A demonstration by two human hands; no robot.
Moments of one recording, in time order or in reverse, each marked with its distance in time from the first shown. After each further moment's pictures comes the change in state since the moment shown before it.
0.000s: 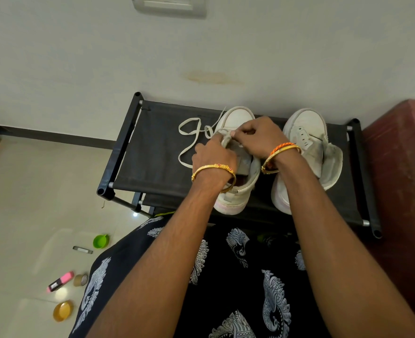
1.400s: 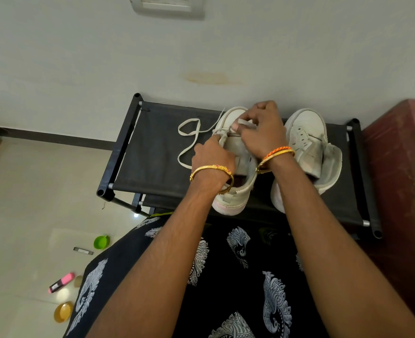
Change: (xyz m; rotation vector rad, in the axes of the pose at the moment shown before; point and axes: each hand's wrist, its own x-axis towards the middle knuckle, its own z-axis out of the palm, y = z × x) left_hand -0.004 0.004 -0.003 -0.011 0.028 0.008; right_hand 0.004 -0.002 0.005 0.126 0.322 -0.094
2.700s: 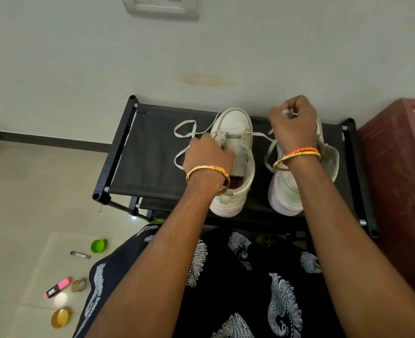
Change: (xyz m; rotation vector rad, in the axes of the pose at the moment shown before) left_hand 0.001 0.004 -0.002 0.160 0.111 0.022; right_hand -0.007 0.005 -0.038 0.305 0.314 0.202
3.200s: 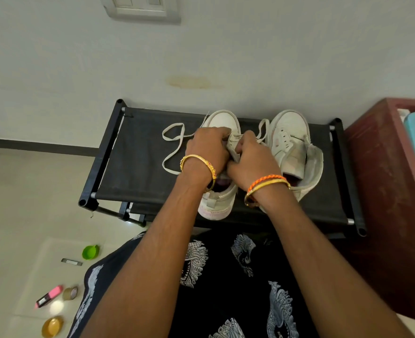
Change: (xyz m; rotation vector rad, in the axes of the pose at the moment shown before) left_hand 0.018 0.015 0.005 0.101 -0.106 0.453; right_hand -0.049 0.003 0.002 -0.569 -0.491 -0.119
